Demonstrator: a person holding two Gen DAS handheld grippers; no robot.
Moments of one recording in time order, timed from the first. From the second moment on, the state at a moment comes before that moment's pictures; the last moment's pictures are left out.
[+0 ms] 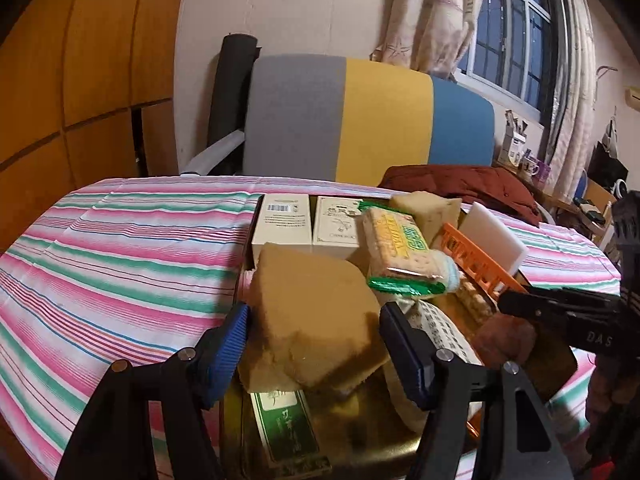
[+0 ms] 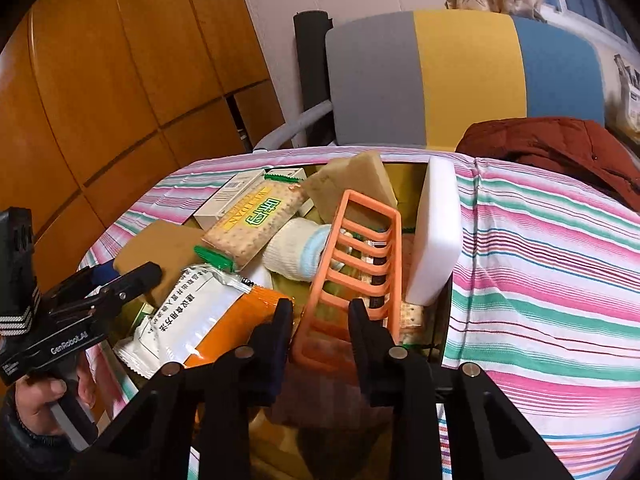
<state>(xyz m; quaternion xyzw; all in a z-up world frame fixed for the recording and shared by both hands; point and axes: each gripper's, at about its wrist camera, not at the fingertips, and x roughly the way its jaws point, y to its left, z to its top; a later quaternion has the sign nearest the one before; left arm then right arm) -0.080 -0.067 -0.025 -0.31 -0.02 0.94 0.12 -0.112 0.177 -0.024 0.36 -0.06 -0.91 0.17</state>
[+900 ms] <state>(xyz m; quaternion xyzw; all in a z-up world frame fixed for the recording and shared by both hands) -0.020 -0.058 0.011 -0.27 -0.04 0.96 0.05 -0.054 0.156 0.006 0.29 0.01 -0.95 0.07</state>
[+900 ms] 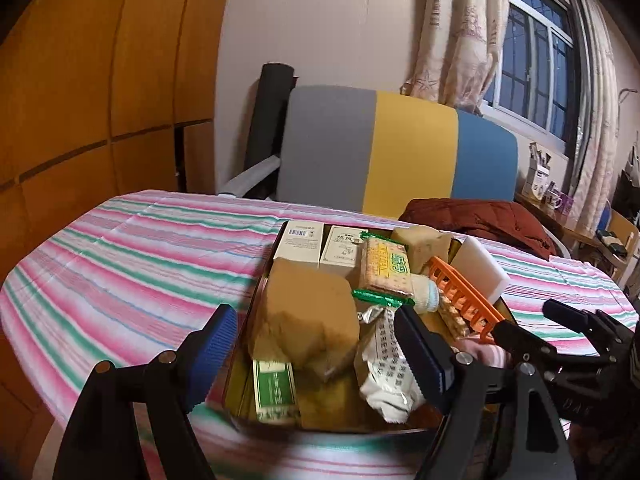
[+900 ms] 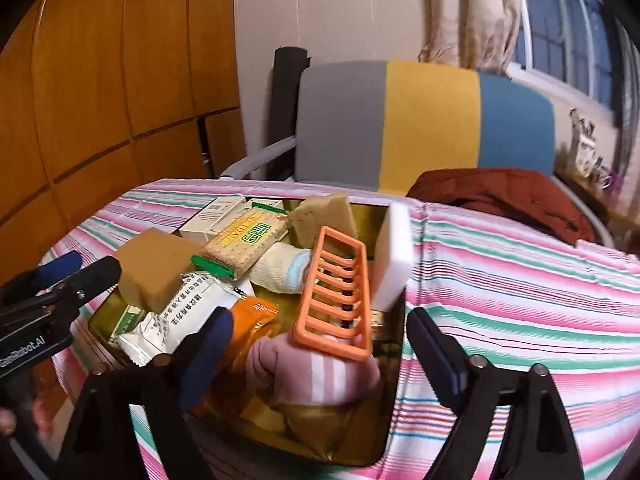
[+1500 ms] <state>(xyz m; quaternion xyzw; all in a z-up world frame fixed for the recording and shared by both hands) 0.019 -0.037 0.014 -0.29 -0.01 0.96 -0.01 -0.019 0.154 0.005 0.29 0.03 -0.96 0.03</state>
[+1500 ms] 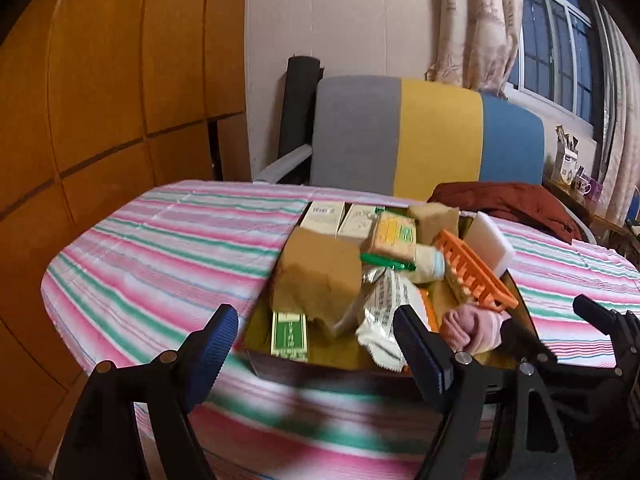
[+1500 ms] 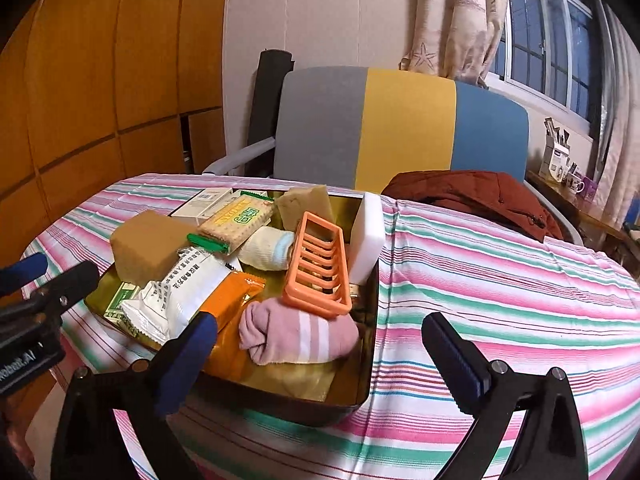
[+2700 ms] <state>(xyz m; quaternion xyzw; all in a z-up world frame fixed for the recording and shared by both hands) 0.028 -0.029 0.006 -0.32 0.01 0.95 -0.02 -0.014 0.148 -0.004 0.30 0.04 -0.95 0.03</state>
